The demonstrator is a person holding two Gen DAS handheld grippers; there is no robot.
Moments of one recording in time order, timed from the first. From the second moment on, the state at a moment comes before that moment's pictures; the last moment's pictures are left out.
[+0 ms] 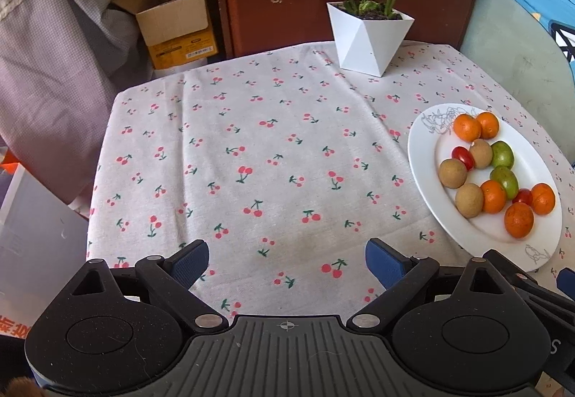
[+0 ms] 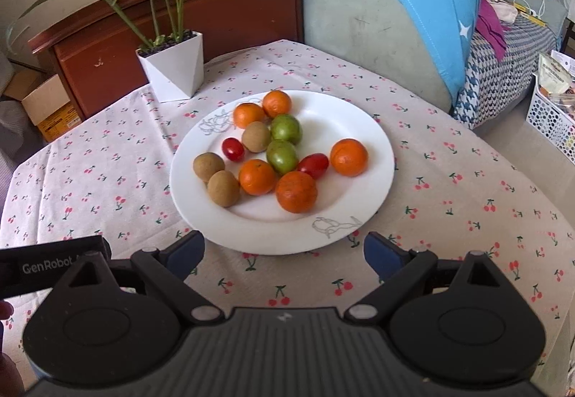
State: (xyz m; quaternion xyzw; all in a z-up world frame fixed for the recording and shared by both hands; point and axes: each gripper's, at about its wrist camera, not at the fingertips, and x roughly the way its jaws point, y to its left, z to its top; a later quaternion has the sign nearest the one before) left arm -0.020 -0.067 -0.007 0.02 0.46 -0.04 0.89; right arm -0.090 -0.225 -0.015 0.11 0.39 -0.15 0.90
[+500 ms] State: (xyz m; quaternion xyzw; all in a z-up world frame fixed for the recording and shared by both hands) left arm -0.020 -0.021 -0.006 -0.01 0.46 -0.01 0.89; right arm -0.110 -0.173 -0.036 0.08 0.39 -0.04 0.92
